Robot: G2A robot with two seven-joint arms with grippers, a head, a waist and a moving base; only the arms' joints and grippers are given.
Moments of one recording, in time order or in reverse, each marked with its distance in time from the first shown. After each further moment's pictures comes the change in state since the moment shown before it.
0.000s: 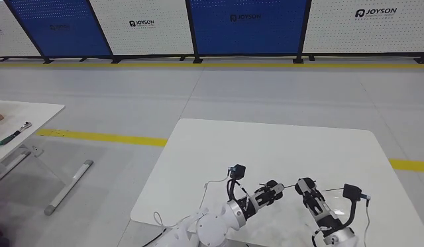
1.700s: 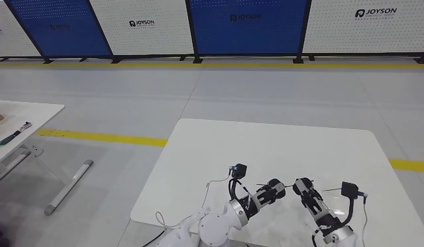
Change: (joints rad) left arm -0.004 -0.016 0.001 0.004 -0.006 0.003 0.013; right arm 0.014 -0.004 0.006 0.002 0.055 0.009 0.071
